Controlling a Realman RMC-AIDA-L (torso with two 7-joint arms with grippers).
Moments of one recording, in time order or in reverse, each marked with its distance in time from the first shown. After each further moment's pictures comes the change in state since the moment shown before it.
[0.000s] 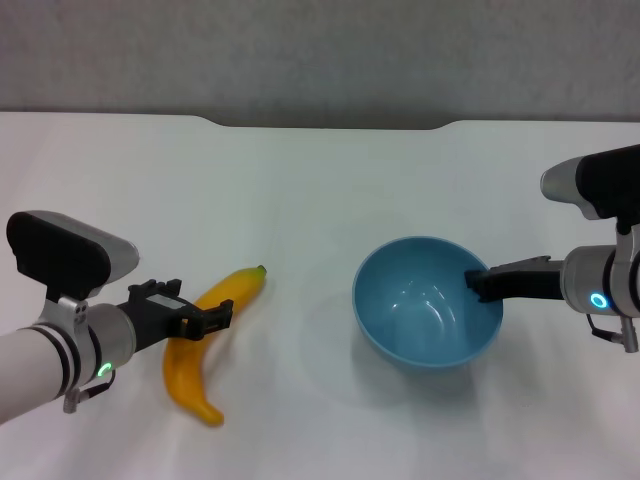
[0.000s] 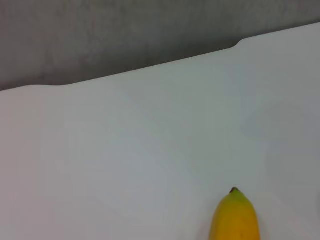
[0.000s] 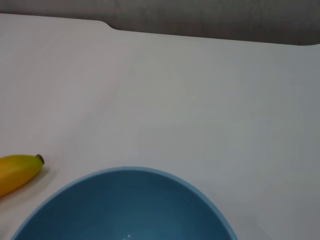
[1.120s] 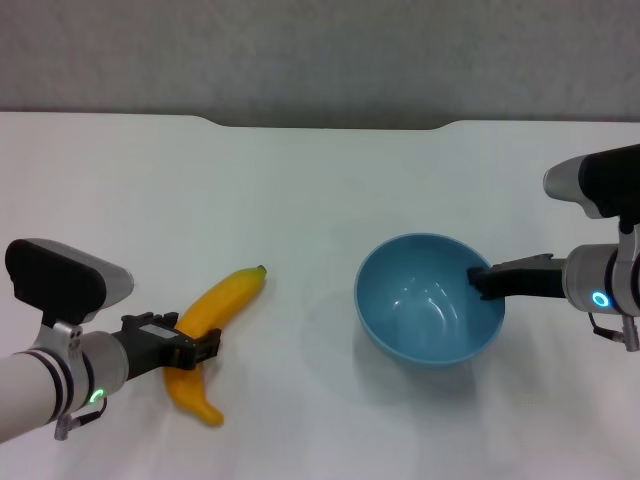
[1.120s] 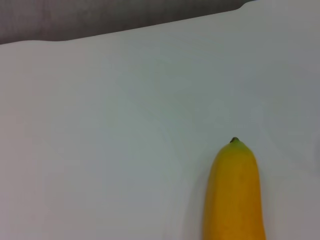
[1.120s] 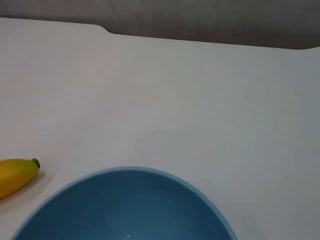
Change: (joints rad) left arm -0.001 -0.001 0.003 0.068 0.003 -0.024 -0.006; right arm -0.005 0.000 0.001 -0.004 0.000 -0.011 -0.001
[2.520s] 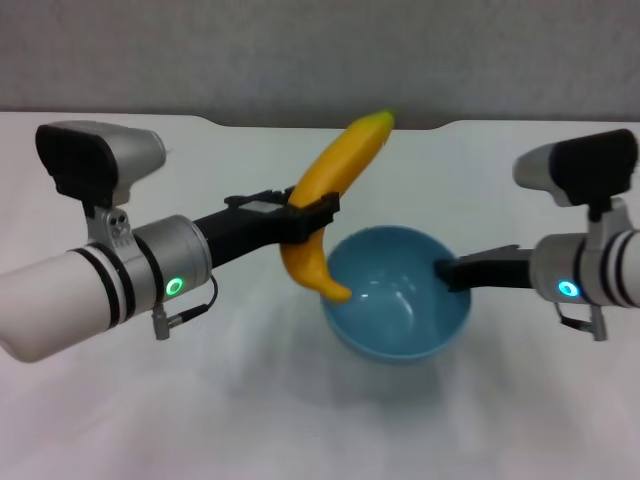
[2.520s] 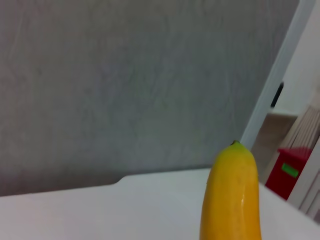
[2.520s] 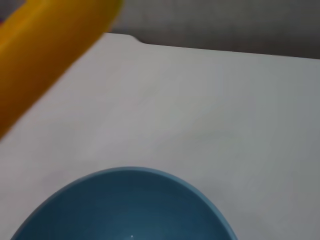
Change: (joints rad) left arm 0.002 -0.003 -0.001 -0.315 -0.349 -0.168 0.022; right arm 0.046 0.009 -0.048 0.005 0.057 0.000 0.010
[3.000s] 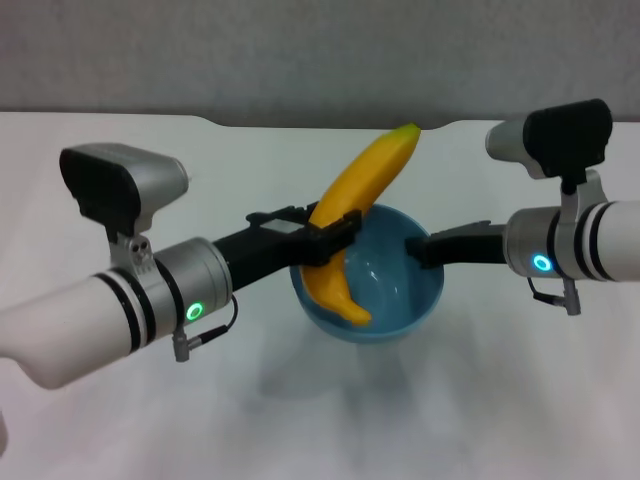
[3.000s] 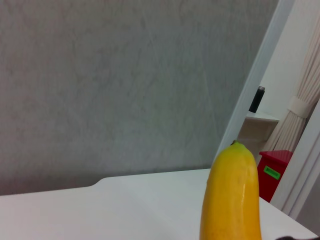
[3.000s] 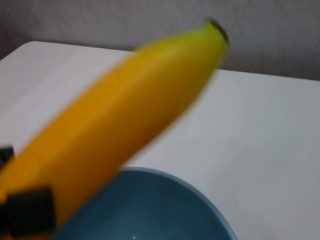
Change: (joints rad) left arm -0.002 -0.005 0.087 0.054 -0.224 0.001 0.220; right arm 0.057 -0.001 -0.018 -0.004 0.034 0.001 0.013
